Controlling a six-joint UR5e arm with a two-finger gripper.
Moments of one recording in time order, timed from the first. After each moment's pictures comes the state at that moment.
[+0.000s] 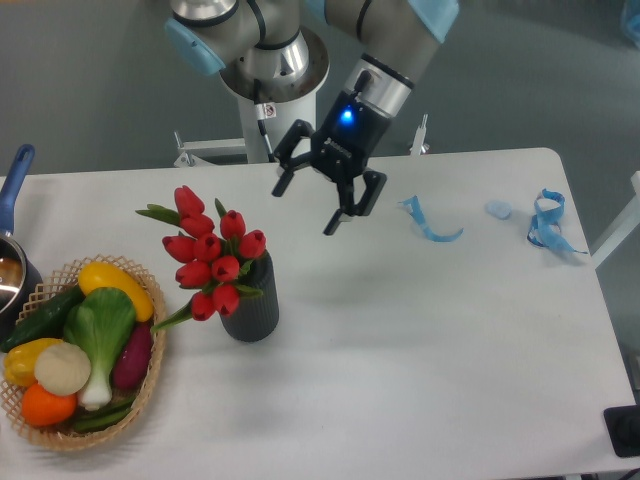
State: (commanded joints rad) arm 2.72 -1.49 -2.07 -1.04 0.63 1.42
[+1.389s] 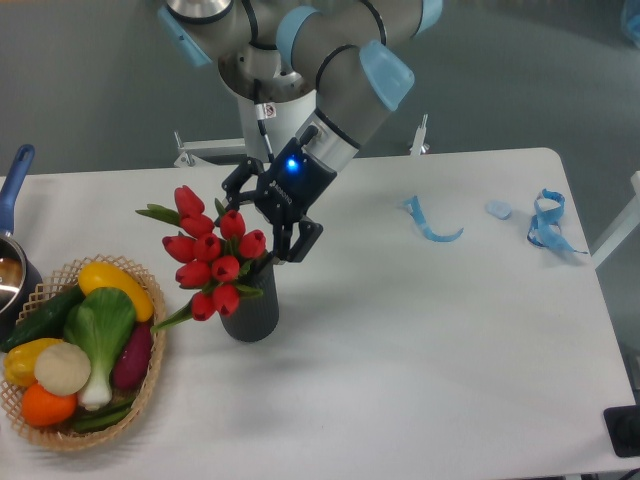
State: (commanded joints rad) arm 2.56 -1.66 -2.05 -0.89 0.62 1.42
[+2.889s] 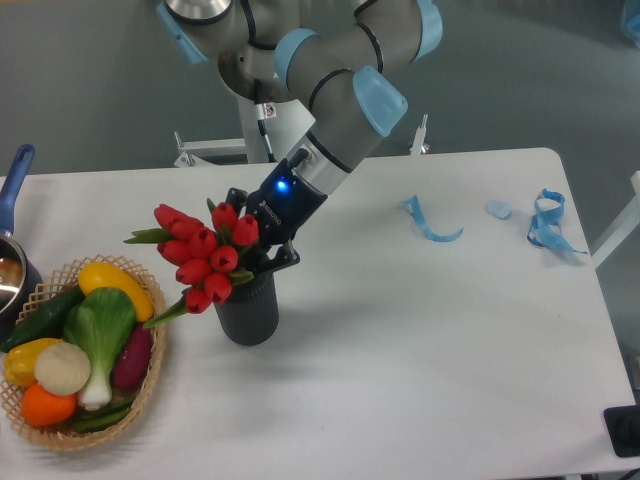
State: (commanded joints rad) arm 2.56 -1.66 -1.98 -0.90 0.57 1.34
